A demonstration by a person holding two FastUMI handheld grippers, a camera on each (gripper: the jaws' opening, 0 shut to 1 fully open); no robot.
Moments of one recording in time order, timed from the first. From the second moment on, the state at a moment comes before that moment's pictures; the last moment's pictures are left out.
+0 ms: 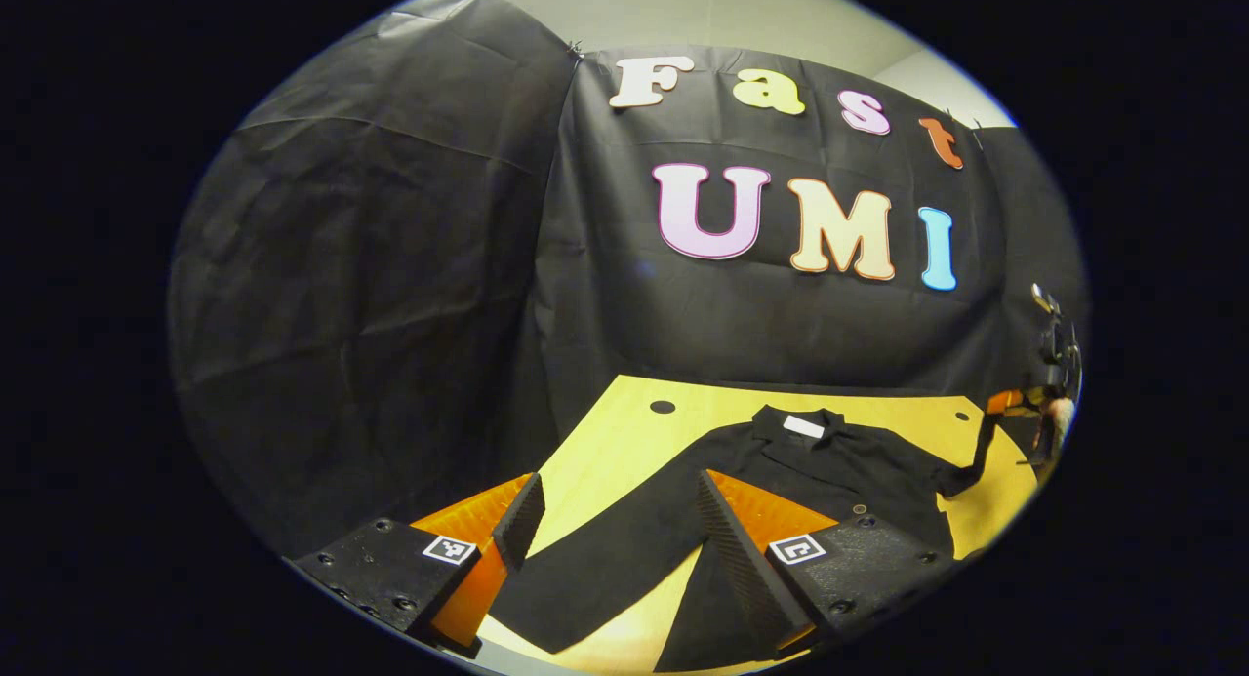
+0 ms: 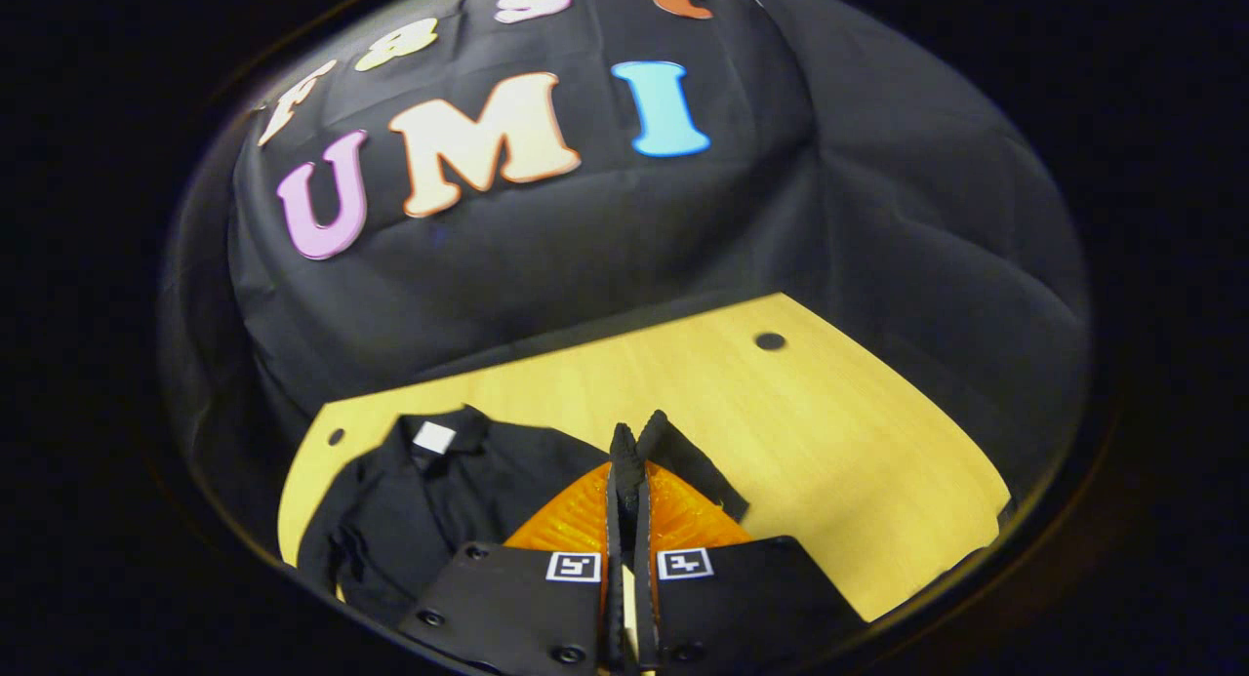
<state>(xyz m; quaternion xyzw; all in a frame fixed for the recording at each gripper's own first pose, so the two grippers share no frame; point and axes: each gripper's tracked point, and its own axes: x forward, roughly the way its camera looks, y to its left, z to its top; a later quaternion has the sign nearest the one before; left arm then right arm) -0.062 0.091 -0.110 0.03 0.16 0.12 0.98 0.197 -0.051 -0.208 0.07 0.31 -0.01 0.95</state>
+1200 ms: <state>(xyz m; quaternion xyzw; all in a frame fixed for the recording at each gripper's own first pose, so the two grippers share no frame) -0.082 0.116 -0.169 -0.01 0.23 0.12 0.97 0.256 0.300 -0.214 0.06 0.31 0.20 0.93</state>
